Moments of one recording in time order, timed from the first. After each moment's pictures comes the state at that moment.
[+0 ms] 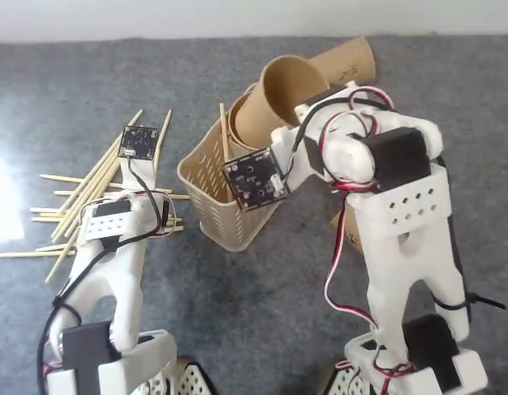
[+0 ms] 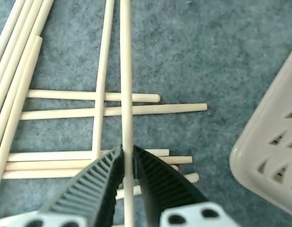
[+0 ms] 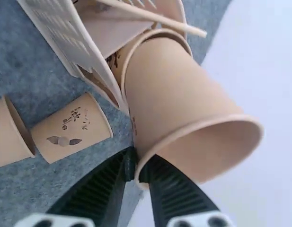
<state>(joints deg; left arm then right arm) -14.2 -12.5 52.9 37.2 -5.8 -23.7 -12.7 -23.1 90.4 98.6</state>
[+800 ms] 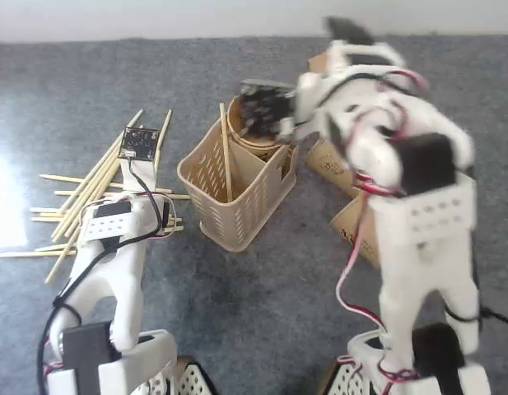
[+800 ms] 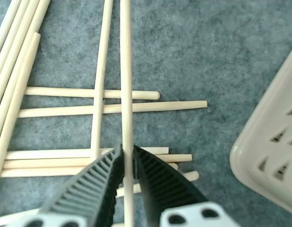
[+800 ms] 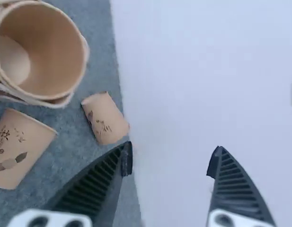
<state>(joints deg) -14.2 -12.5 53.4 37.1 -5.8 -17.1 -16.4 -23.1 75.6 74.9</state>
